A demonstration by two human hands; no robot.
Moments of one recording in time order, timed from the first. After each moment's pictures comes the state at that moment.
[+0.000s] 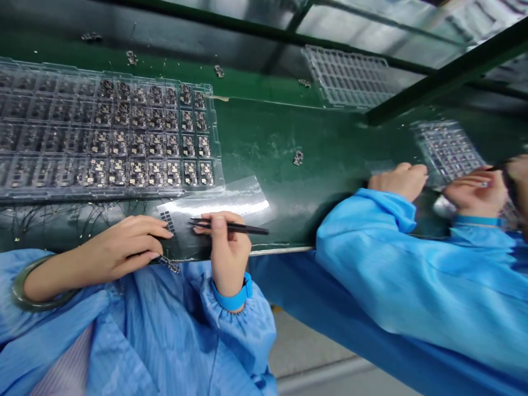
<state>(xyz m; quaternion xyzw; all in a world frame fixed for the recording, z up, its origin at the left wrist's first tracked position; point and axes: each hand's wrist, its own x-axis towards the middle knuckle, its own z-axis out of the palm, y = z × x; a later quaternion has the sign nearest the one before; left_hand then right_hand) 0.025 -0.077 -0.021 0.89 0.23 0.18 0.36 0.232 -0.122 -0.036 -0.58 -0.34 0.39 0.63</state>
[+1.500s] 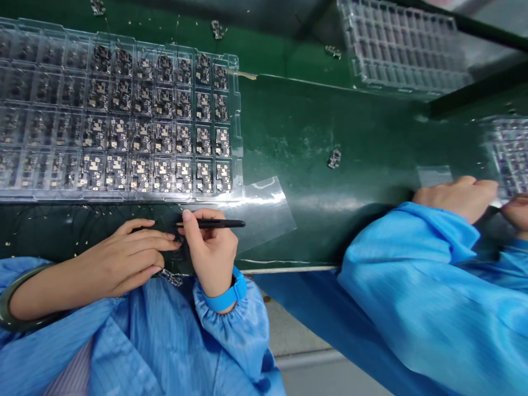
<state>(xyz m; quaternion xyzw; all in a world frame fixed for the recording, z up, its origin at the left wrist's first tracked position) 0.030 -0.082 -0.025 0.89 0.26 0.15 0.33 0.206 -0.096 -0.036 -0.67 -0.38 0.40 0.49</state>
